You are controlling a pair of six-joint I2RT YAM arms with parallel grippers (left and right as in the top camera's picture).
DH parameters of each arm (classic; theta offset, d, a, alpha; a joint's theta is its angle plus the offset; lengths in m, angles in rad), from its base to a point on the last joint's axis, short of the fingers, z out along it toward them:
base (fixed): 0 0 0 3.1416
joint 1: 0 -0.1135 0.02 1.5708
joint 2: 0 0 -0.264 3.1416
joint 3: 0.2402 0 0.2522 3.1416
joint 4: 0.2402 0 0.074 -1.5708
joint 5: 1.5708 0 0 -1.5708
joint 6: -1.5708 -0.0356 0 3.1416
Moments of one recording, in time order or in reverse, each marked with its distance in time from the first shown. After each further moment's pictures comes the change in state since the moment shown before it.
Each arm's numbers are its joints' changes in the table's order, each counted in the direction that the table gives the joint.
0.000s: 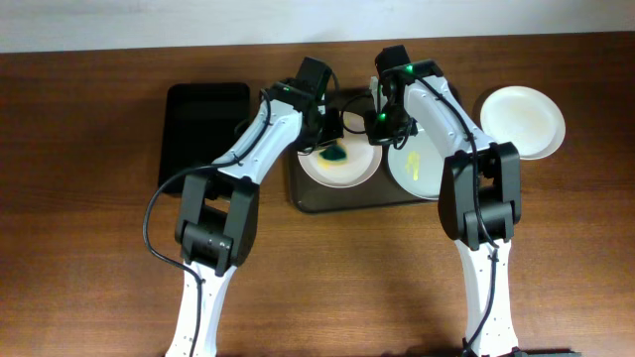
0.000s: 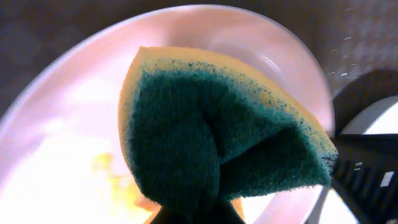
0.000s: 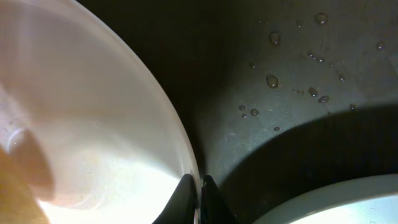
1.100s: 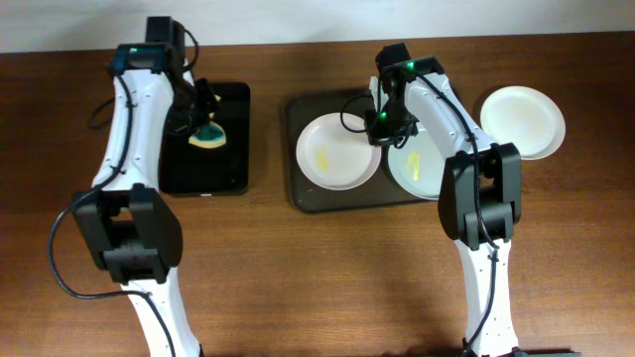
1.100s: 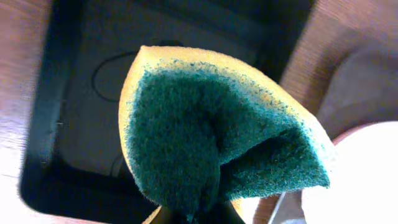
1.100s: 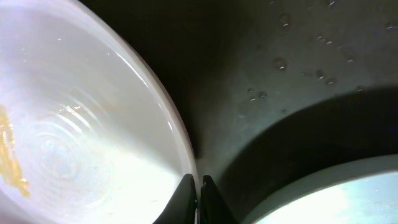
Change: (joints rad) left arm -0.418 -0.189 0.115 0.447 -0.194 -0.214; right arm 0.000 0.000 0.029 0.051 -0.016 -0.003
